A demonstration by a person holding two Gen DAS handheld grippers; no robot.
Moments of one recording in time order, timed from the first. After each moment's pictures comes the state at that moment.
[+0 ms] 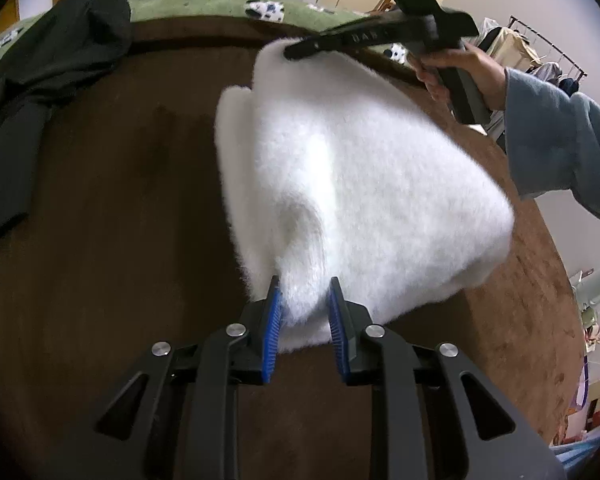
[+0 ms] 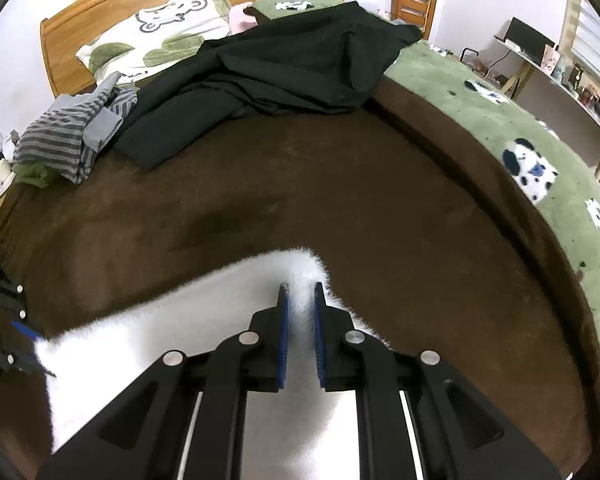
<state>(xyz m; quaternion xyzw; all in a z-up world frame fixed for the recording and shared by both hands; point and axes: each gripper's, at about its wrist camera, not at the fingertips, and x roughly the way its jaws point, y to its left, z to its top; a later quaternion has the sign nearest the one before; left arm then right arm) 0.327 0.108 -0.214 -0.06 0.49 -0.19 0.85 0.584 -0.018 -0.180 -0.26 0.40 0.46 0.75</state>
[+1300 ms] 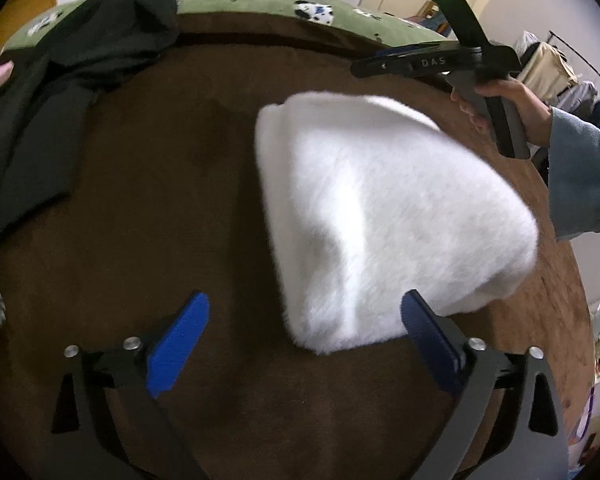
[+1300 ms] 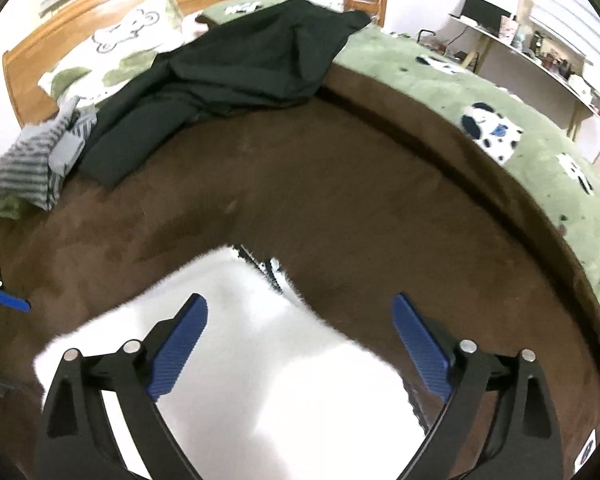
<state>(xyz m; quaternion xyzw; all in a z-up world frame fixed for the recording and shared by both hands) 0.329 0.116 -0.196 -0.06 0.50 -0.12 0.86 0.592 -0.052 -0.169 -0.21 0.41 0.39 0.80</state>
